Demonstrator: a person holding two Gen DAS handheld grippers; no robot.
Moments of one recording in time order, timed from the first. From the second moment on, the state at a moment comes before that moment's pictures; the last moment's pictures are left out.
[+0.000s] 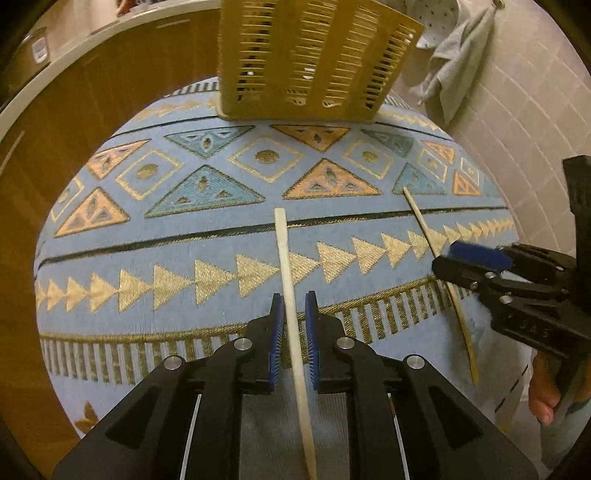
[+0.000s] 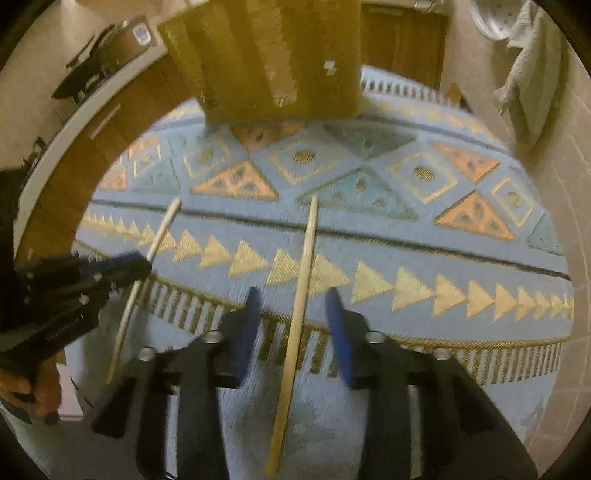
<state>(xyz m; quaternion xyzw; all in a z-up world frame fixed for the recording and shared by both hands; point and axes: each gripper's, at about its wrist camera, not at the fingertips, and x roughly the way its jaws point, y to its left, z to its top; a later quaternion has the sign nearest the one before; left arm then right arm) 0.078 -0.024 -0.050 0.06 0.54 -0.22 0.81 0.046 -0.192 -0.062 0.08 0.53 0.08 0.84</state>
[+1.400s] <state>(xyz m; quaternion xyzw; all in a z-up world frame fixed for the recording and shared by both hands) 0.121 -0.024 0.139 -0.13 0.07 -0.26 0.95 0.070 -0.242 0.124 0.11 0.10 0.13 0.98</state>
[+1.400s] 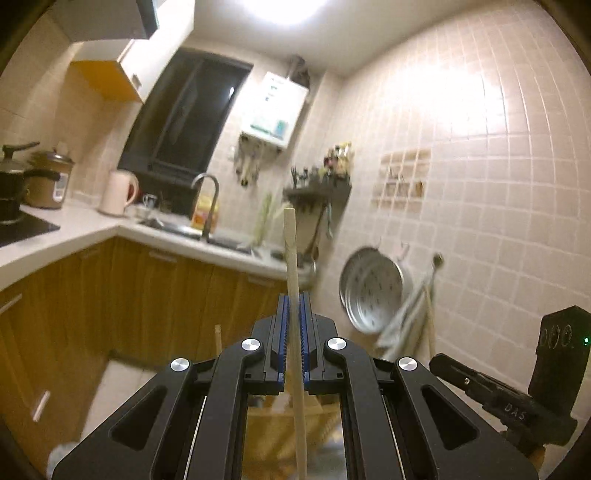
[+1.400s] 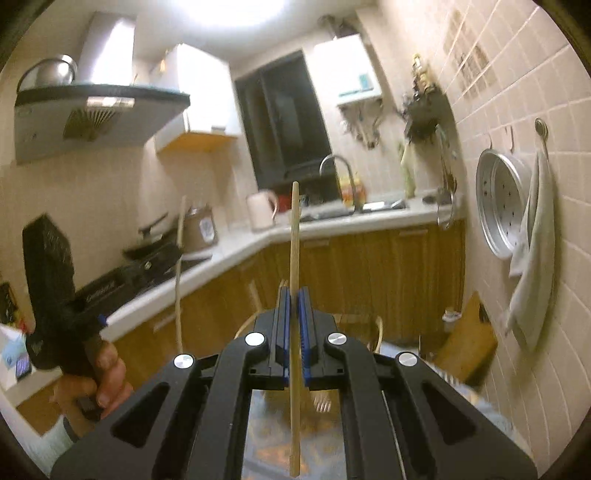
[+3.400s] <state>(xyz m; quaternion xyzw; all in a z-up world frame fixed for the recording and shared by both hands) 0.157 -0.018 0.081 -0.08 0.11 -0.22 0.97 0.119 -0.241 0.051 0.10 0.12 0.04 0.99</state>
